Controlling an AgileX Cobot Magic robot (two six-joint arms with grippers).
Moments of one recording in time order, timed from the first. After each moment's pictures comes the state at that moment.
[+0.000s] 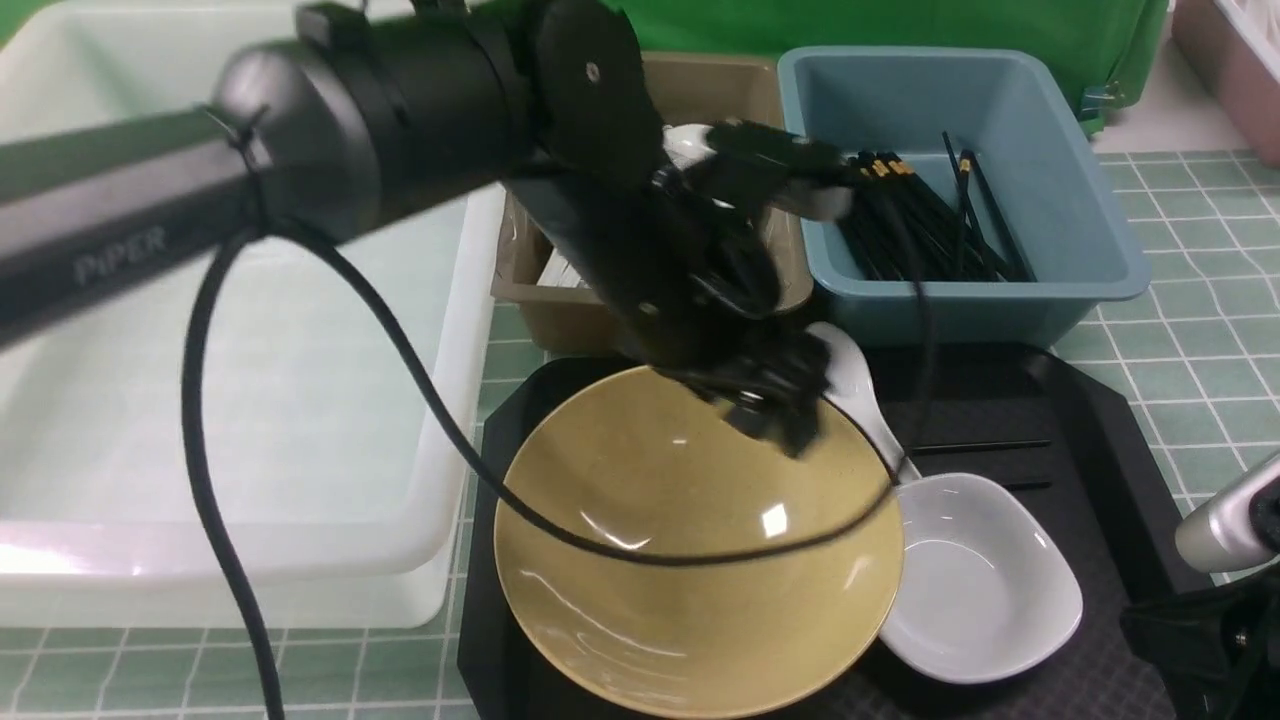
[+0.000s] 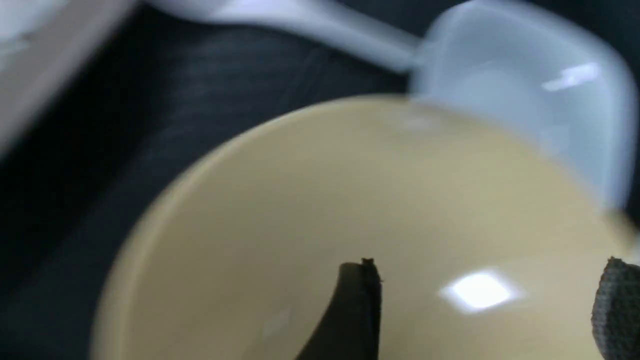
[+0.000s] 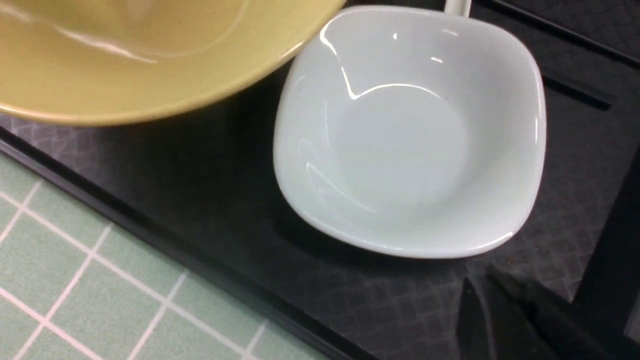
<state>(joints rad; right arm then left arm) 0.32 0.83 -0.44 0.25 0.56 -0.35 -0.63 1.82 -1.55 -0.29 1.02 0.30</state>
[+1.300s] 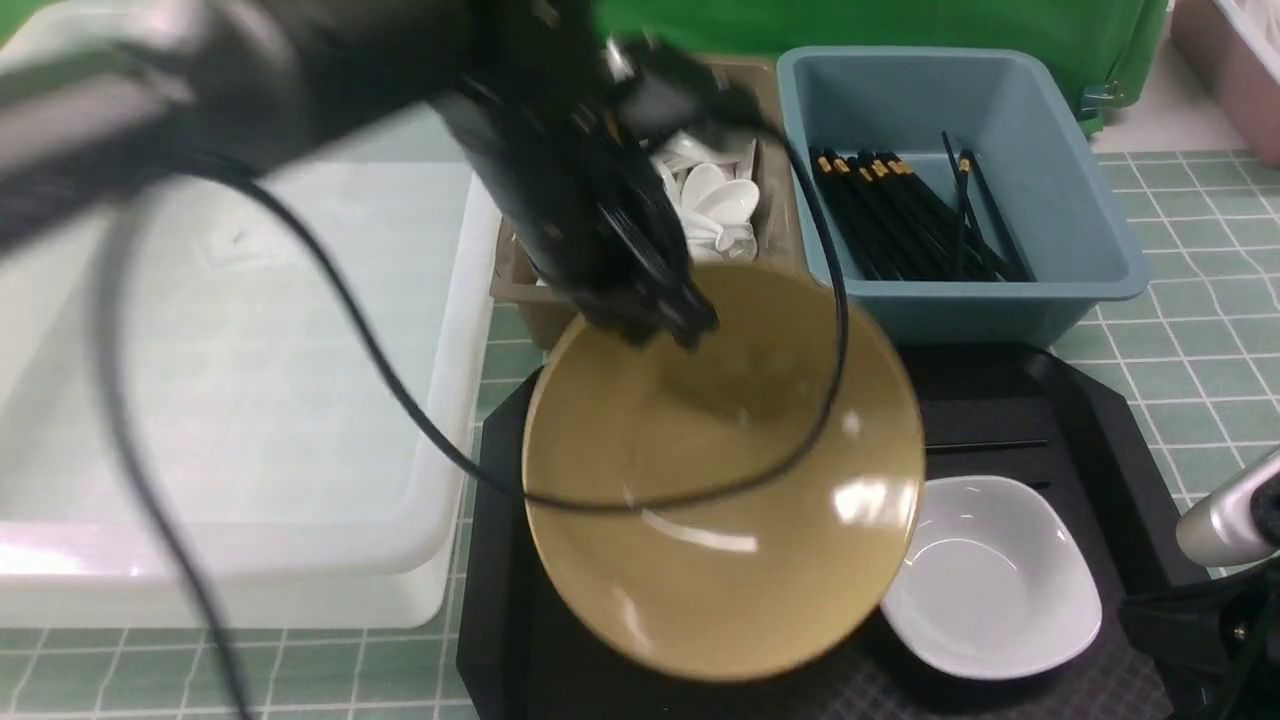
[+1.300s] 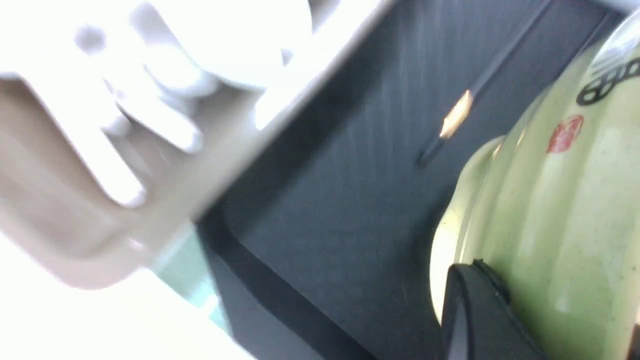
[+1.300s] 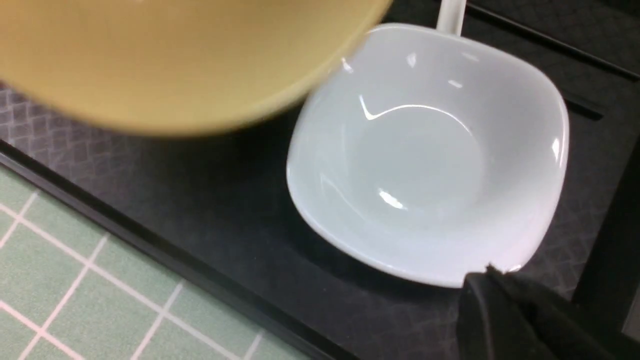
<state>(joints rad) 0.32 0.83 -0.44 0.25 0.55 -0.35 -0.56 1.73 -1.61 -0.08 1.08 0.30</state>
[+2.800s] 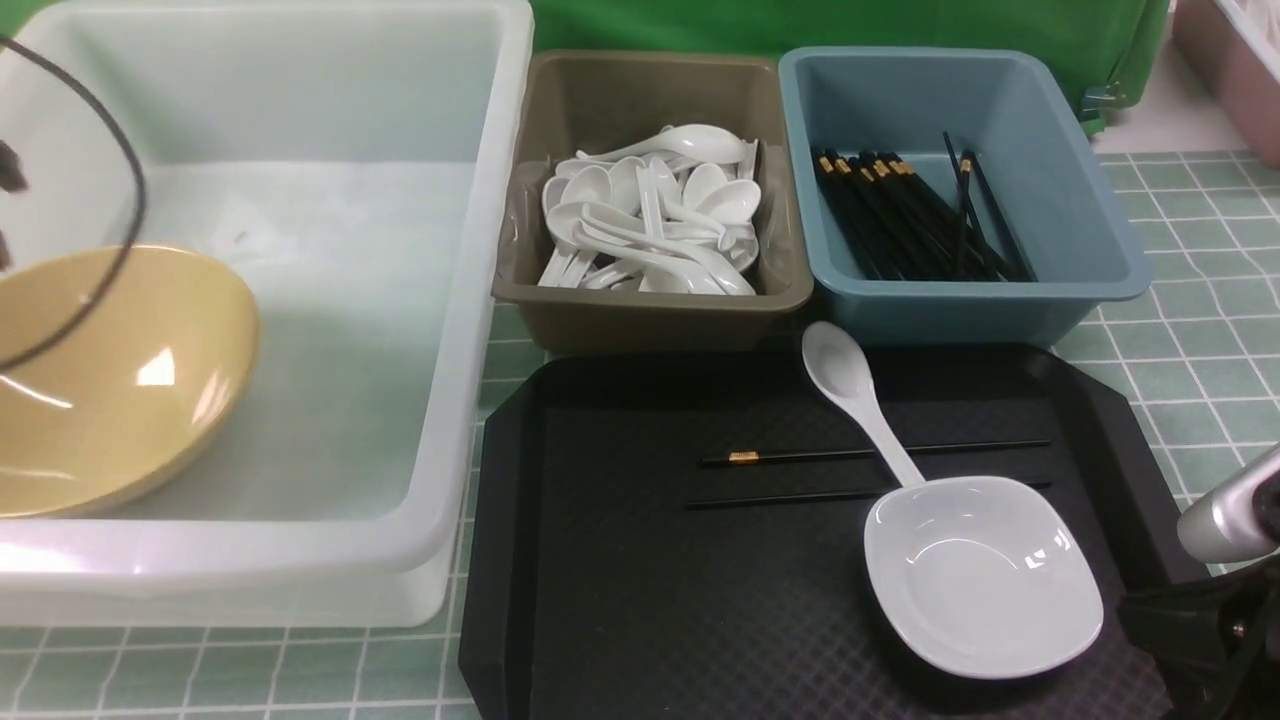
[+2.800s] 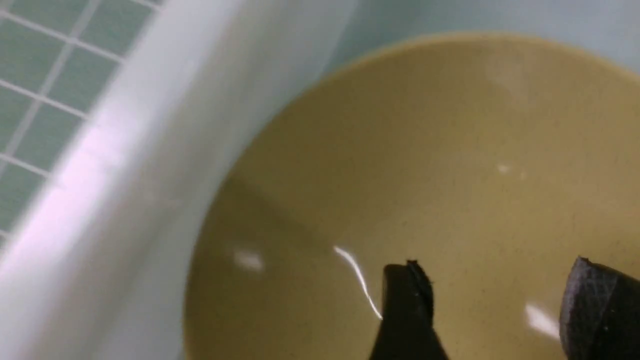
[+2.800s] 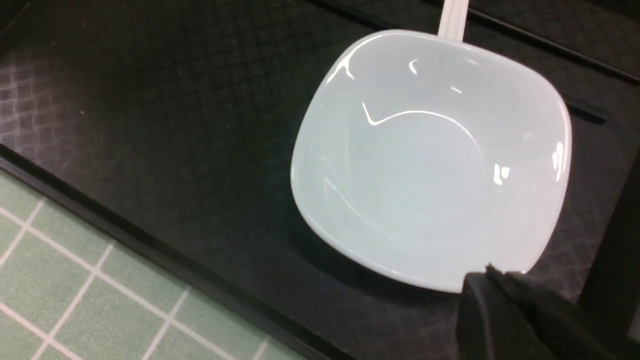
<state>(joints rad) 0.32 0.83 -0.44 0.27 0.54 -0.35 0.30 1.63 -1.27 0.05 0.81 -0.14</state>
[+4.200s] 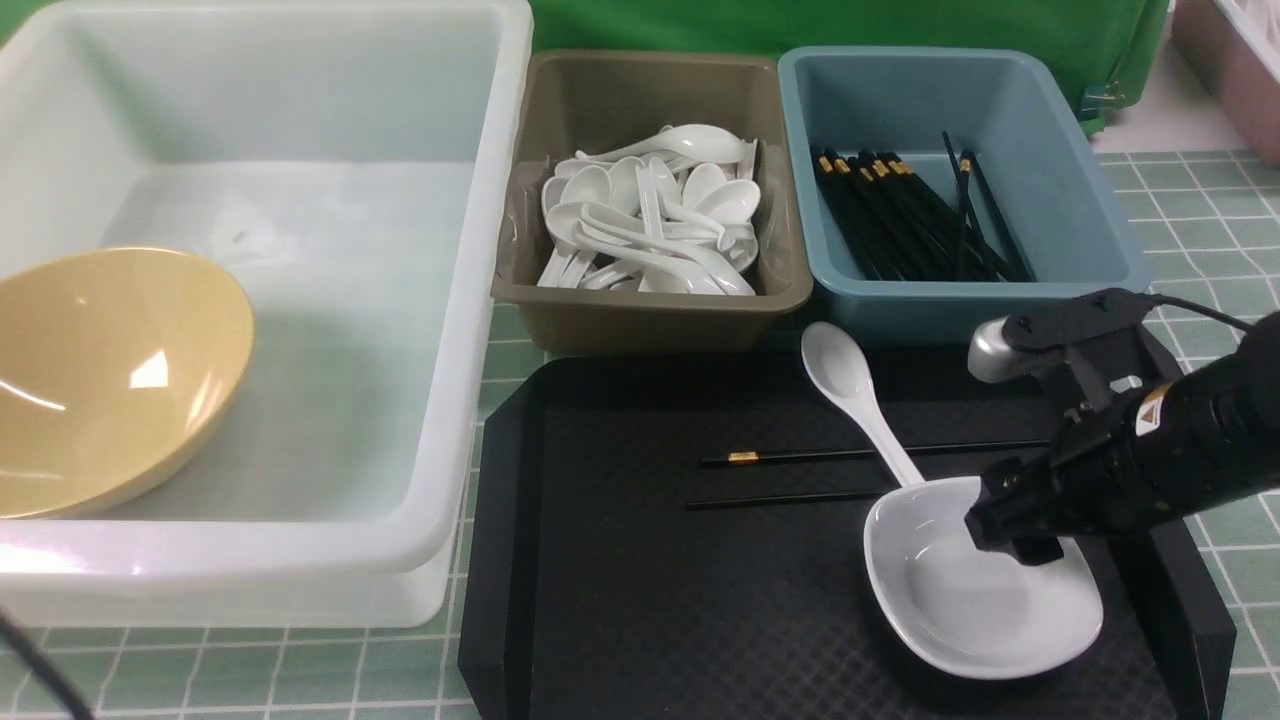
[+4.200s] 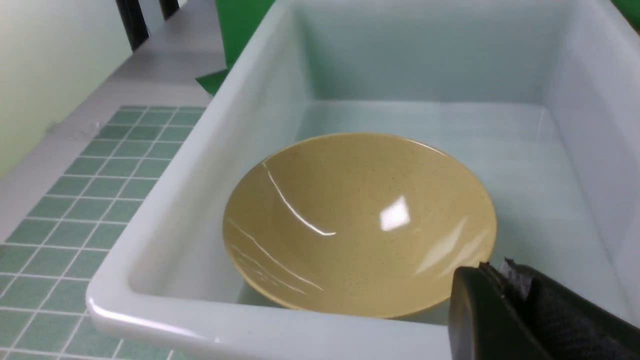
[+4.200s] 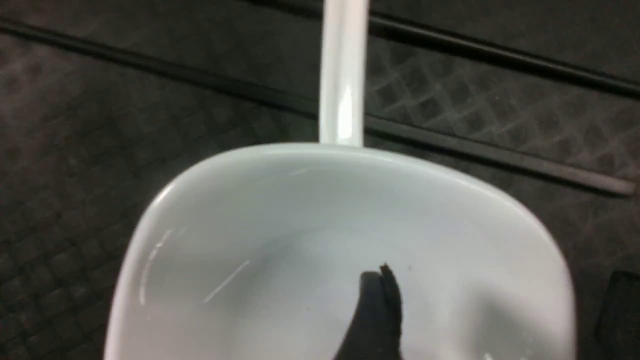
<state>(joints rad) 0.28 1.57 -0.81 0.12 0.50 -0.08 -0.06 0.14 -0.41 0.42 0.63 -0.33</state>
